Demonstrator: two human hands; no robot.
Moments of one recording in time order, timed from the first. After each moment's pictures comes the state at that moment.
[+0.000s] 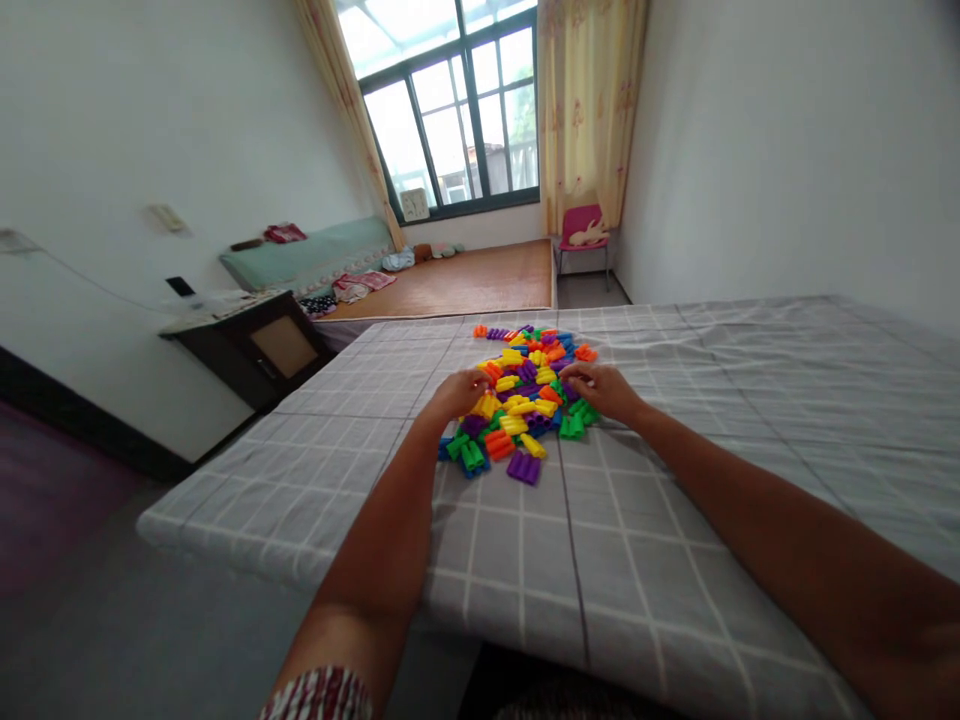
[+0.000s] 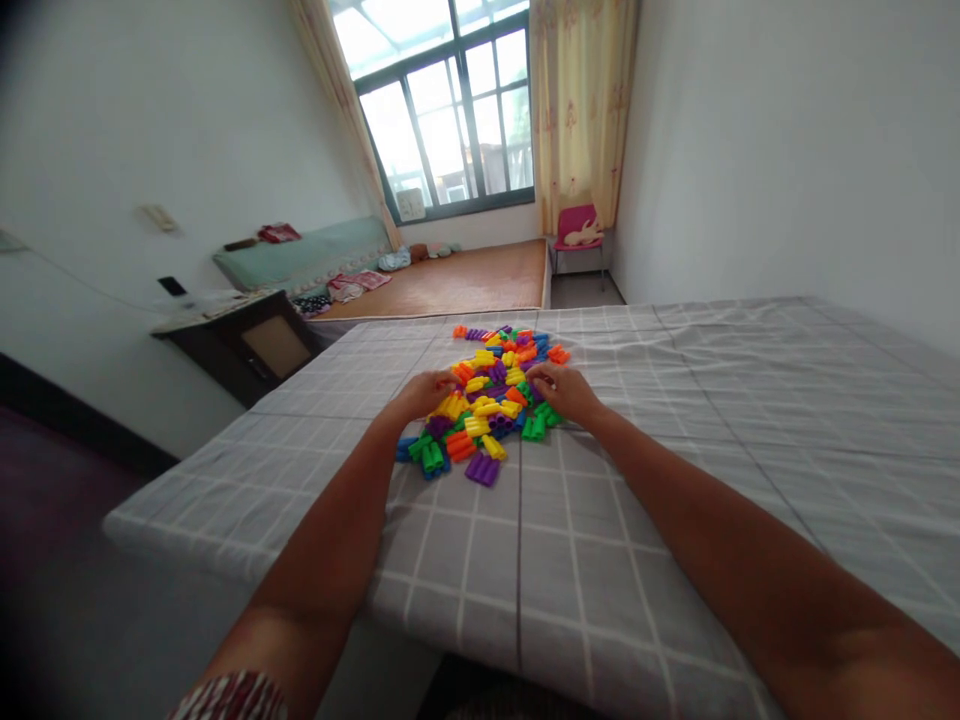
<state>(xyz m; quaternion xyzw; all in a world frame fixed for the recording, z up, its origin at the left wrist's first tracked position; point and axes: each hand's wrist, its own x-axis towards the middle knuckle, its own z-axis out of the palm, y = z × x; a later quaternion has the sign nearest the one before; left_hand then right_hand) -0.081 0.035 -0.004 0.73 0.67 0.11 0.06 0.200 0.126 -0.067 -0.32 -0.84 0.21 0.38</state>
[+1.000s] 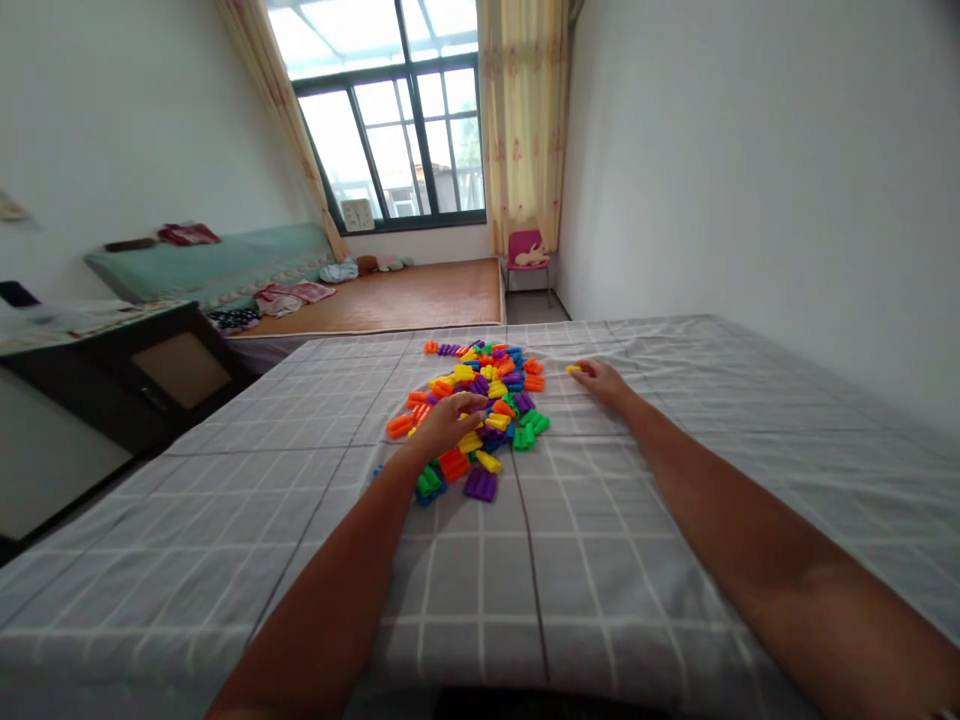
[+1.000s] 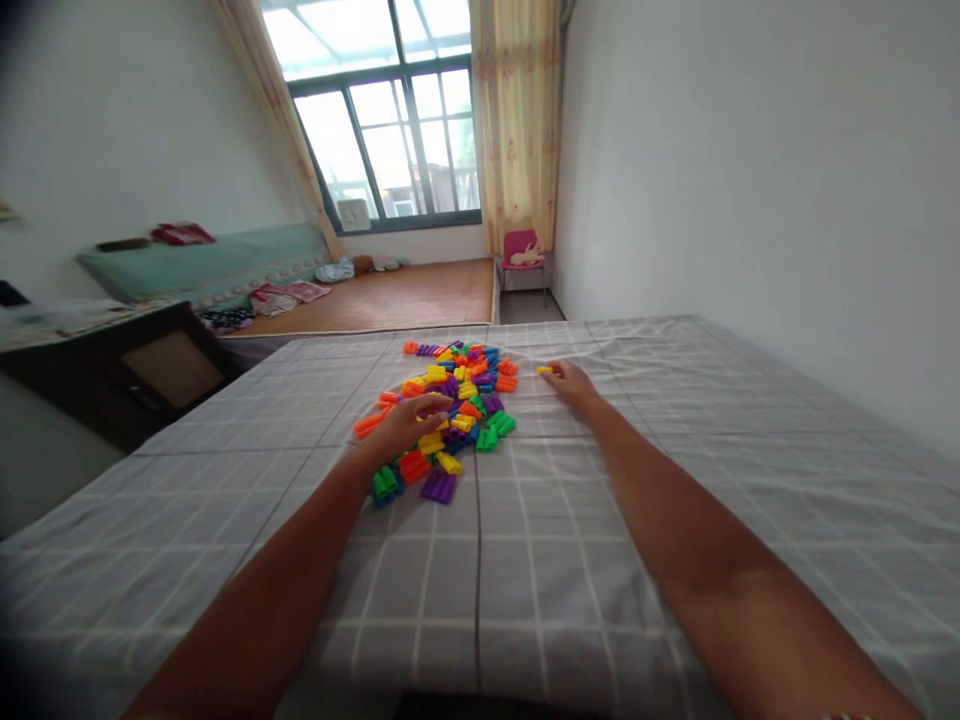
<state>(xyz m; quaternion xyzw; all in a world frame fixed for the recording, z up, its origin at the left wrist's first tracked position) -0.032 0.028 -0.020 0.76 0.51 0.32 0.24 0.284 0.180 -0.080 -0.53 -0.69 0.26 0.42</state>
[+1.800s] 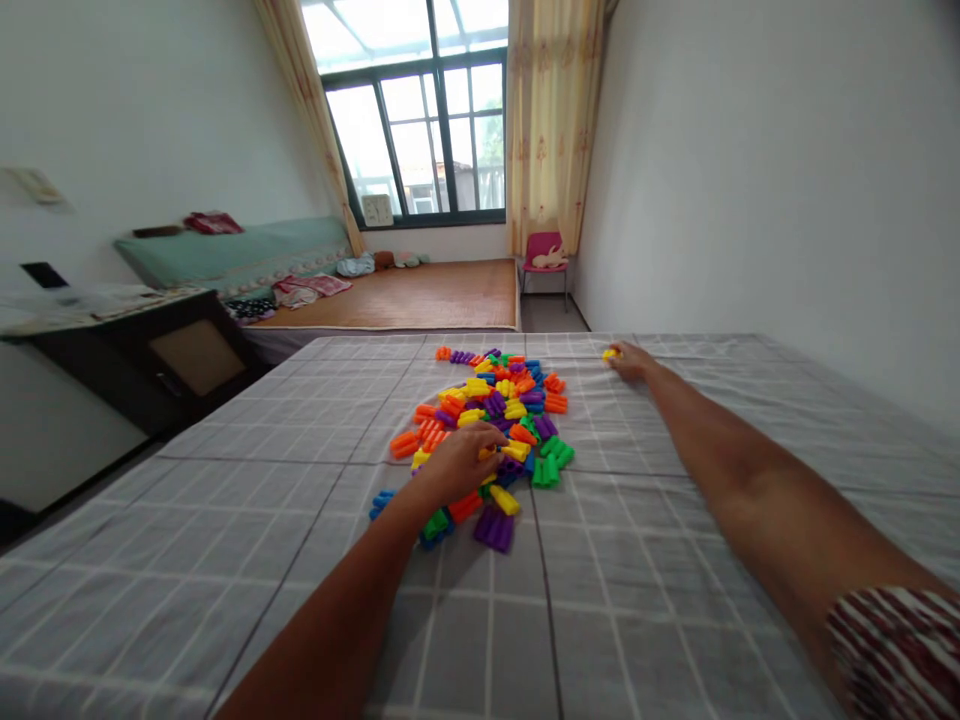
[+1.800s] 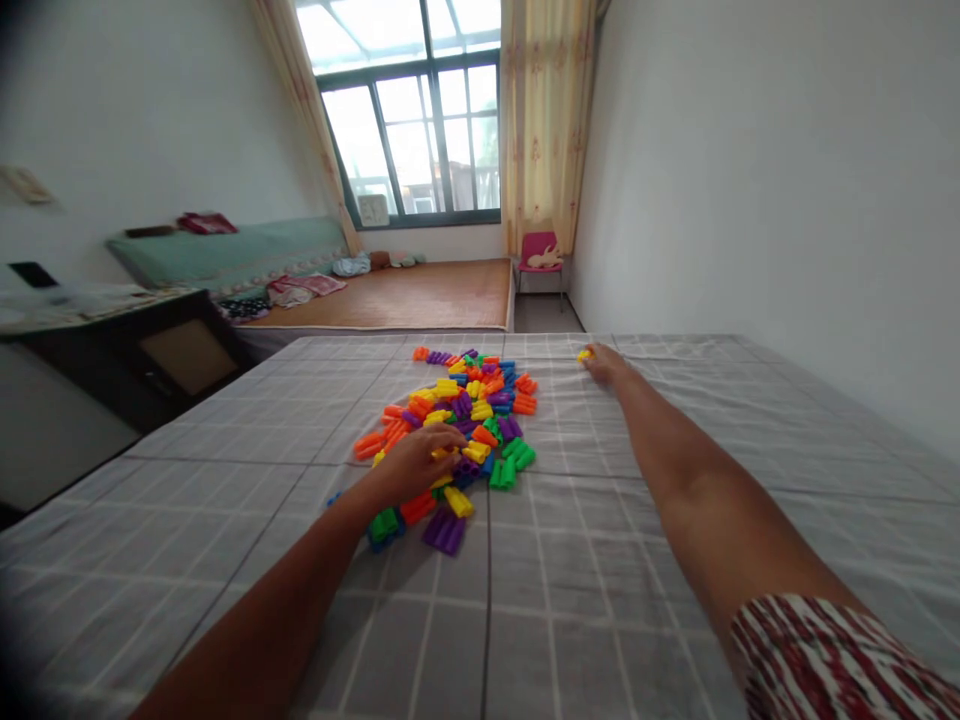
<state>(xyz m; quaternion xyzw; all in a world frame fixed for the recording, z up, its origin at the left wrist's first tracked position) -0.027 0.016 -0.018 0.81 0.52 0.25 0.15 0.317 0.323 -0.067 -0.62 -0.75 0.11 0.20</state>
